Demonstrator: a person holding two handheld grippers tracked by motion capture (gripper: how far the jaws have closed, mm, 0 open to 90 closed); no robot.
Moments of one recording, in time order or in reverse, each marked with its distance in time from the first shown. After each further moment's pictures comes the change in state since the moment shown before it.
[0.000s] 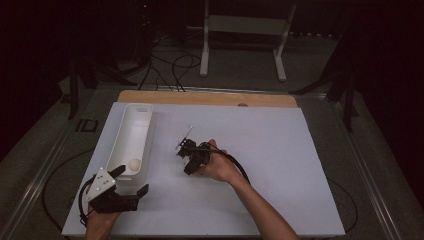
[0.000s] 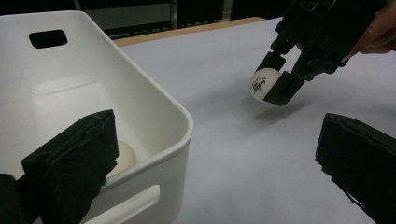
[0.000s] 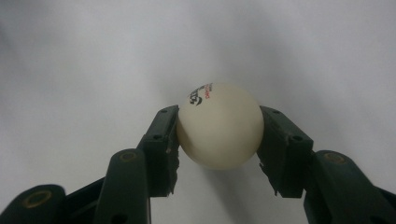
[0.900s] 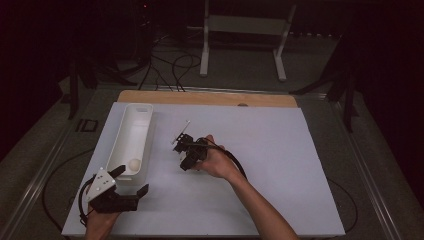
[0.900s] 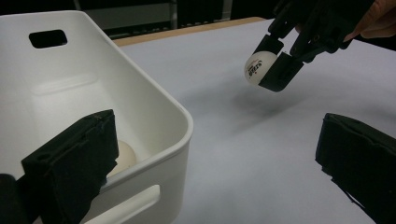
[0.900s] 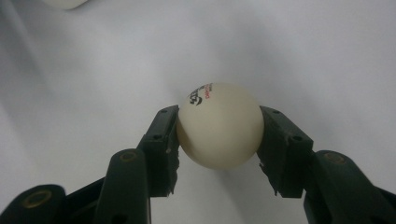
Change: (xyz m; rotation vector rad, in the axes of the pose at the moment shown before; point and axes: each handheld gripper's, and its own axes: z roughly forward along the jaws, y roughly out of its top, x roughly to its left) left arm 0.000 0.000 0.000 0.000 0.000 0.000; right arm 0.002 0.014 -0.016 -0.031 -0.001 0.006
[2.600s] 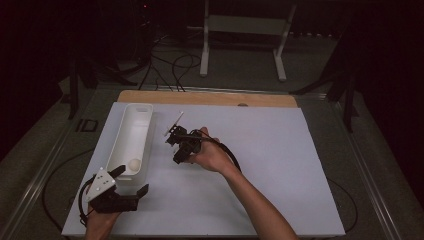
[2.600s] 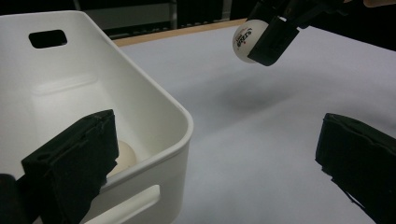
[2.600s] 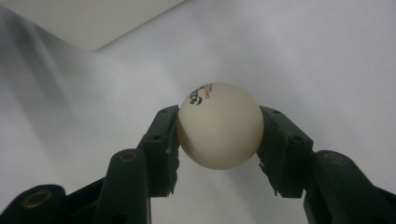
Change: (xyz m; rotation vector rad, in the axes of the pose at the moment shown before) left arm 0.000 0.000 0.000 0.001 0.000 0.005; right arm 0.005 0.026 -0.022 -0.031 -0.009 -0.004
